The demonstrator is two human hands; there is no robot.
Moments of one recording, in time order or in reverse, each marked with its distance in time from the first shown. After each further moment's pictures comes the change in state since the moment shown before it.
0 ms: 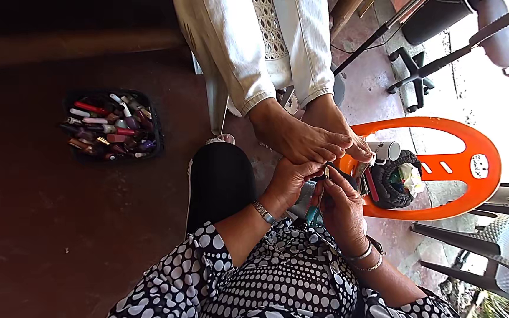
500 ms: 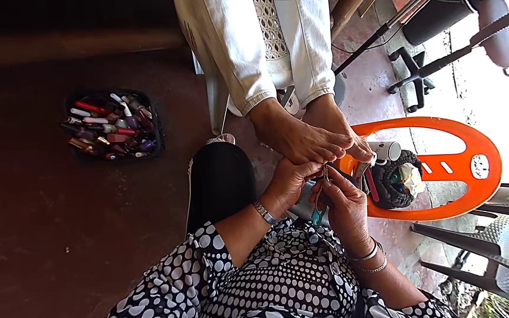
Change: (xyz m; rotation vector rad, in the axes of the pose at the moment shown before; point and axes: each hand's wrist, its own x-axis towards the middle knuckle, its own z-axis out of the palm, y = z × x) left_hand 0.001 0.000 -0.002 0.000 -0.004 -0.004; right_hand 0.002 -0.004 -0.006 -0.183 -0.046 -0.075
